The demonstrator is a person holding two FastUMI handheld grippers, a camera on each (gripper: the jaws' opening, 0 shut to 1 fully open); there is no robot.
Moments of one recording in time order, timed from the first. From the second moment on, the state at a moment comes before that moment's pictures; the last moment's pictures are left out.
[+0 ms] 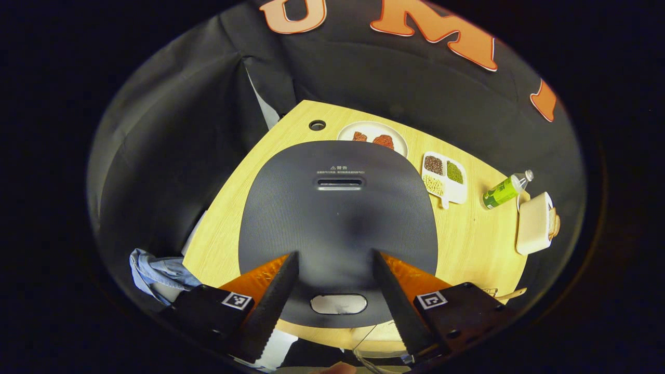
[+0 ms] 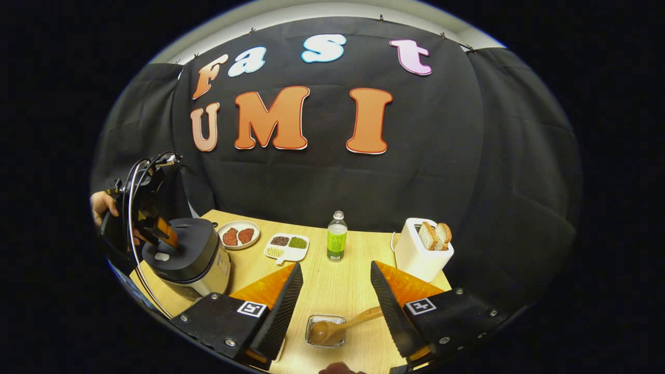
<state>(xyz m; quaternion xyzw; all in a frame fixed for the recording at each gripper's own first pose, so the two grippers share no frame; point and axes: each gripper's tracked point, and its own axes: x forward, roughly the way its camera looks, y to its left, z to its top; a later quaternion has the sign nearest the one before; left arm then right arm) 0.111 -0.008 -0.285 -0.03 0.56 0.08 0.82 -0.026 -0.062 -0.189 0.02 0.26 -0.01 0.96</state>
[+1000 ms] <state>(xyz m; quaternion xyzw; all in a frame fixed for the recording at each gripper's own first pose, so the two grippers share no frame) 0.110 0.007 -0.171 -0.01 0.21 0.04 0.98 -0.003 -0.056 -0.098 0.02 0.15 -0.01 0.99</state>
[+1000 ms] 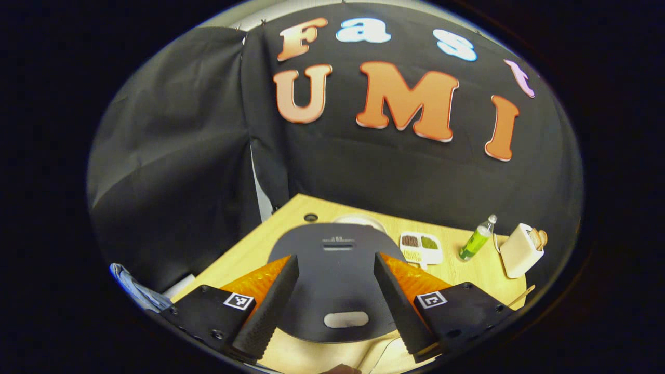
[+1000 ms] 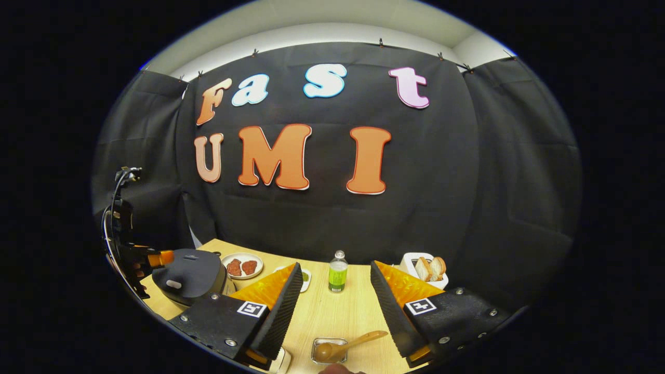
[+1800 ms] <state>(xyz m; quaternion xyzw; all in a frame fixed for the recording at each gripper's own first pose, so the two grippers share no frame) 0.049 -0.025 0.002 0.02 -0.03 -0.02 1.00 0.001 -0.025 -0.002 0.01 0.01 0.01 1.00</state>
